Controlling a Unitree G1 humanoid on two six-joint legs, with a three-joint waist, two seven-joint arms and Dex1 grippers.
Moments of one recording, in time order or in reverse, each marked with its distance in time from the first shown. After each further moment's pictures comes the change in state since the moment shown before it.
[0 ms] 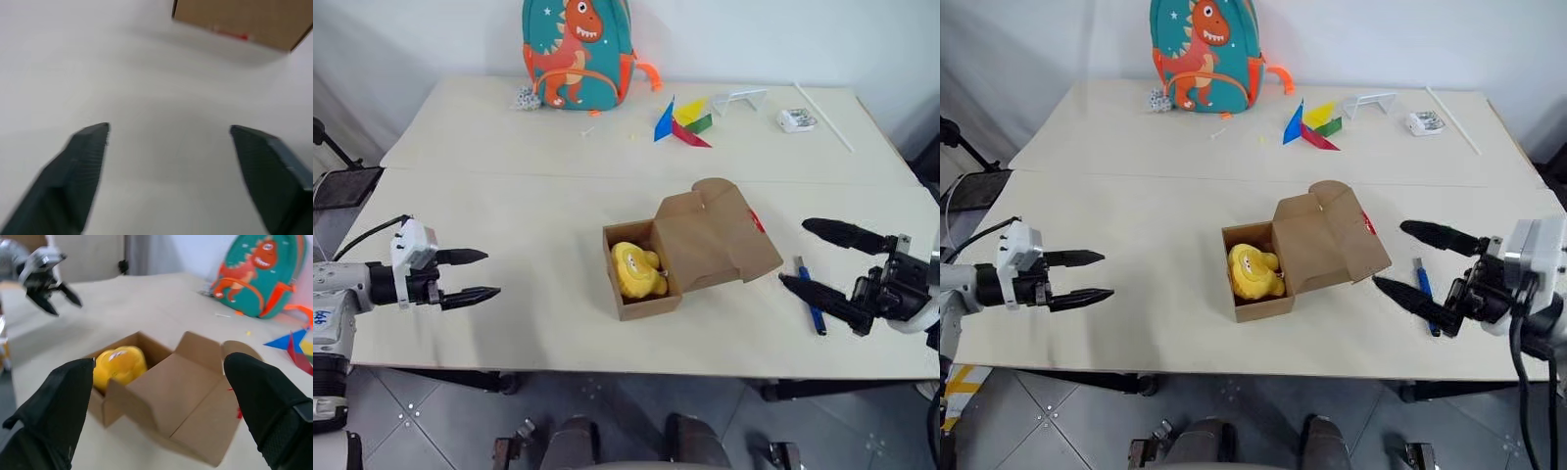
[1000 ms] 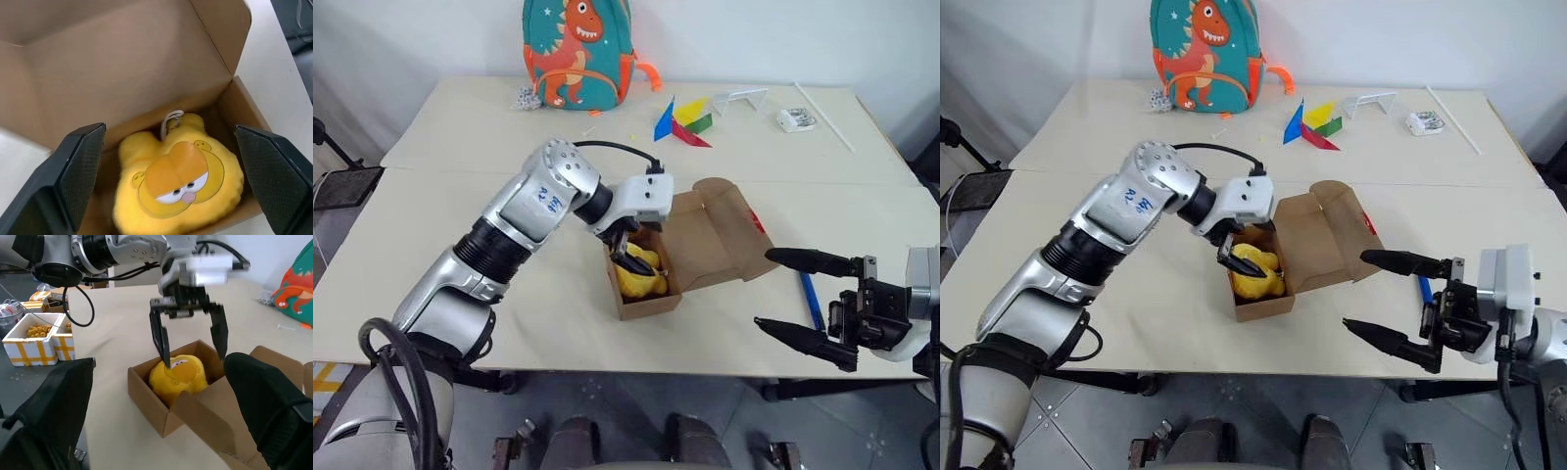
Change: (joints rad) left arm -0.855 -0.443 -0.801 -0.193 0.356 0.384 -0.015; right arm 0.035 -0.023 0.050 -0.142 0.100 0.074 0.018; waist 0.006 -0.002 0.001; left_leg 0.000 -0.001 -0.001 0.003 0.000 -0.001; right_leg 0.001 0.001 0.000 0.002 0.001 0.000
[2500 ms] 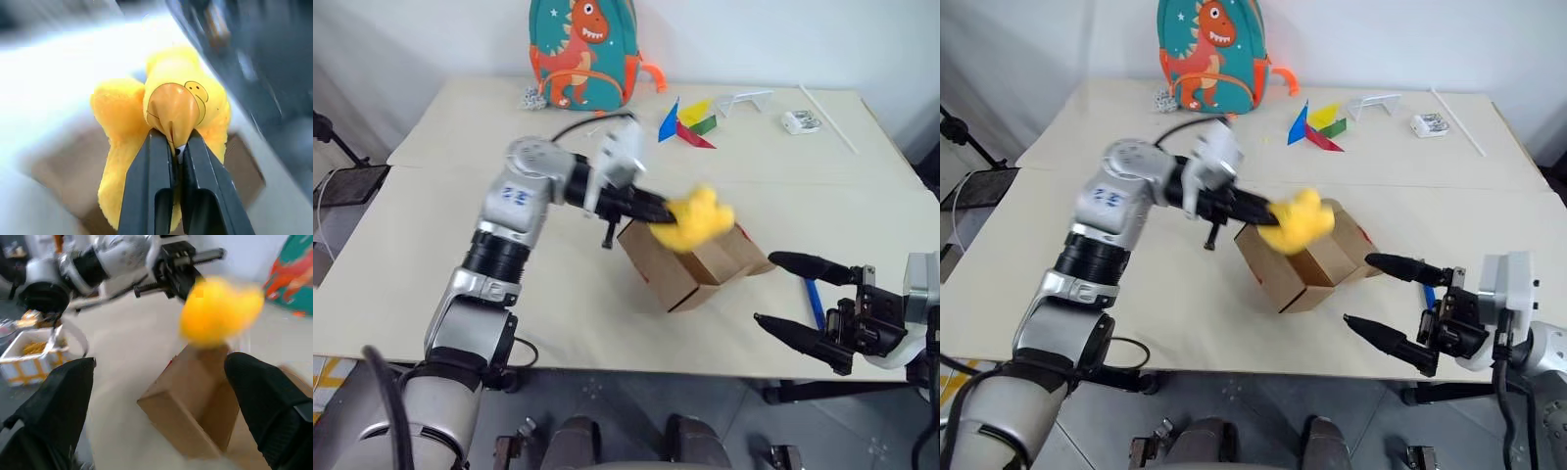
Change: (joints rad) left arm 0.119 -0.141 0.539 0.152 -0.271 -0.221 0.002; right arm 0.016 0.068 -0.009 0.002 0.016 0.011 -0.073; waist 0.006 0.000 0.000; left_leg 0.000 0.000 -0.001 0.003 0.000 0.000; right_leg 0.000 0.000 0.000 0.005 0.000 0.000
